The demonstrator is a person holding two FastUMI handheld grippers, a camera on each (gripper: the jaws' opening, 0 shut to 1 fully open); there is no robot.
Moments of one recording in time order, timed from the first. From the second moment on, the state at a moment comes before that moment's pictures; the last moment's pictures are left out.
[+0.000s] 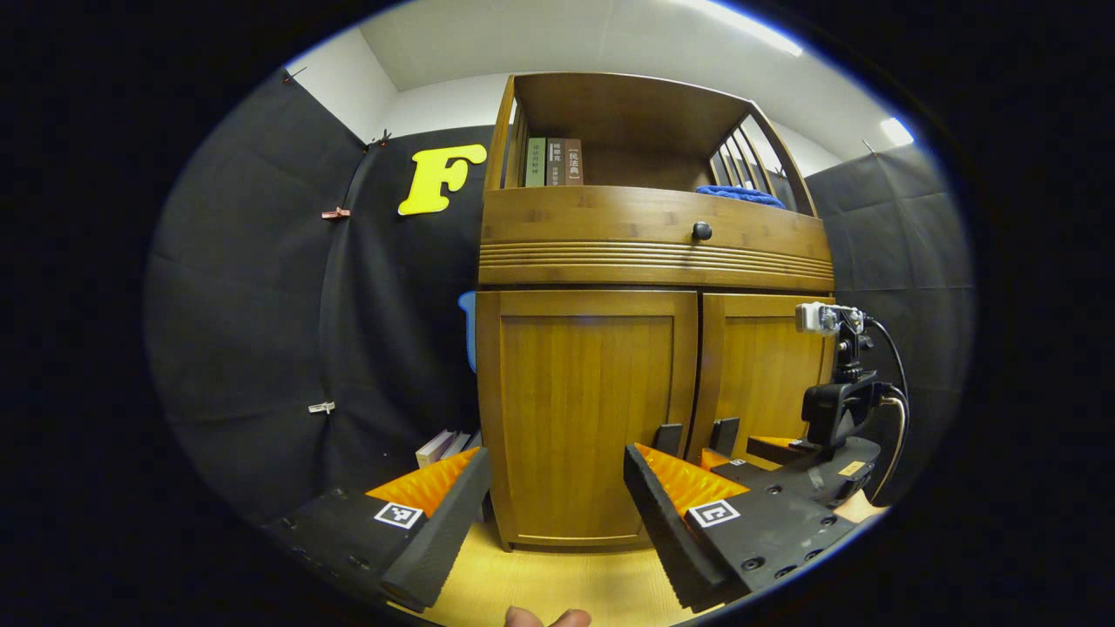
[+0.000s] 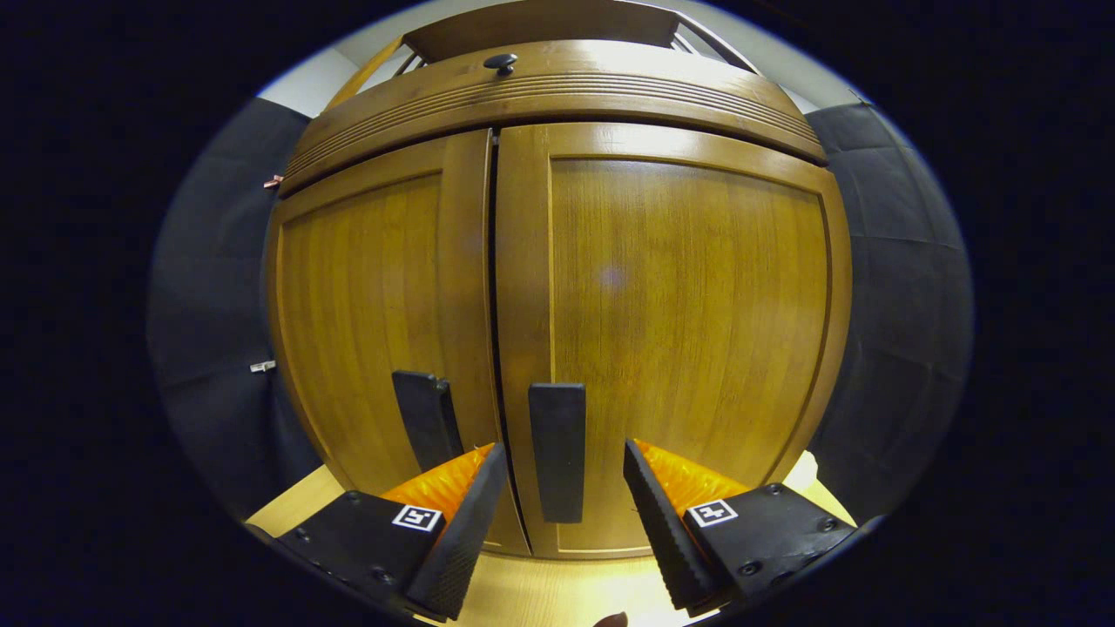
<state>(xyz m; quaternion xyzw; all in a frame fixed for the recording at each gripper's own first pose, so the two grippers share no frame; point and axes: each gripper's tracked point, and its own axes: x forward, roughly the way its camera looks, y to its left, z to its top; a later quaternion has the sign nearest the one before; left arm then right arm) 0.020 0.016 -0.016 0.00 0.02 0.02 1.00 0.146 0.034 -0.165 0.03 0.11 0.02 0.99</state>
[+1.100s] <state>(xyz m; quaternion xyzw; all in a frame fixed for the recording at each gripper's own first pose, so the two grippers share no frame) -0.004 0.036 -0.024 0.00 0.02 0.05 1.00 0.104 0.026 -0.169 0.04 0.15 0.05 0.99</state>
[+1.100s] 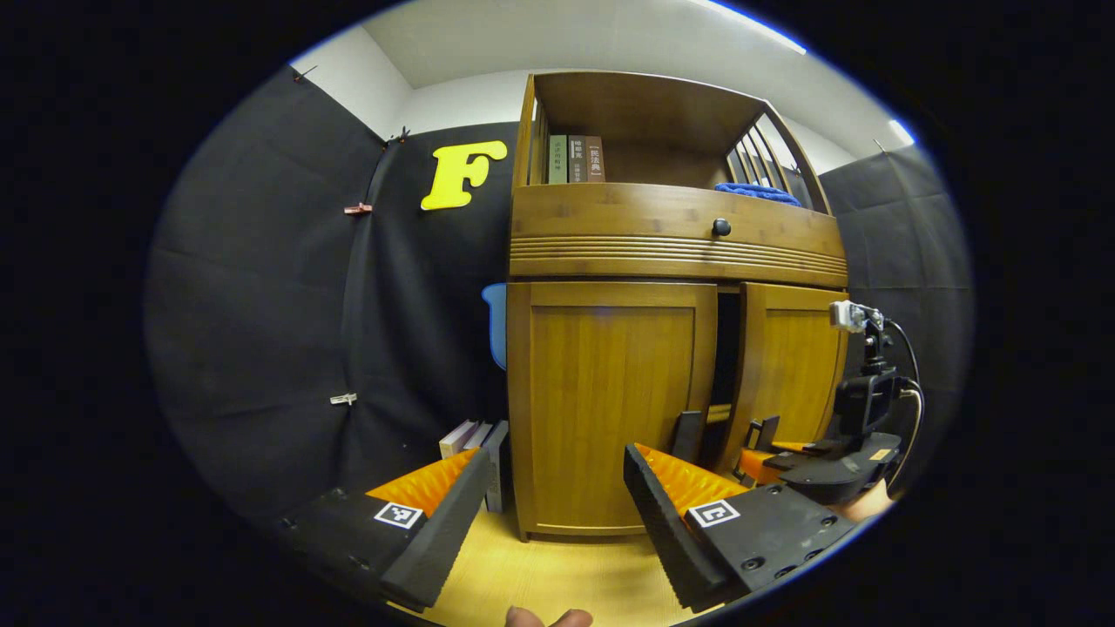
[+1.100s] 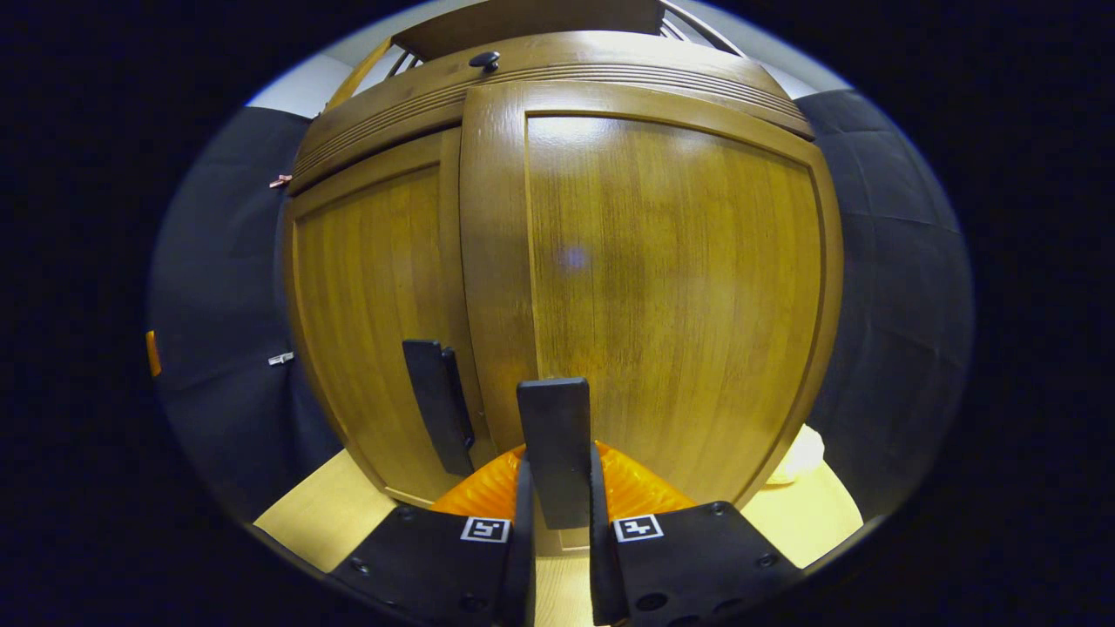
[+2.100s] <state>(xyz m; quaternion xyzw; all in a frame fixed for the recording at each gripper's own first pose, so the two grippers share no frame) -0.022 0.022 -0.020 0.00 0.02 0.04 1.00 -0.008 -0.053 -0.152 0.07 0.16 0.01 0.98</state>
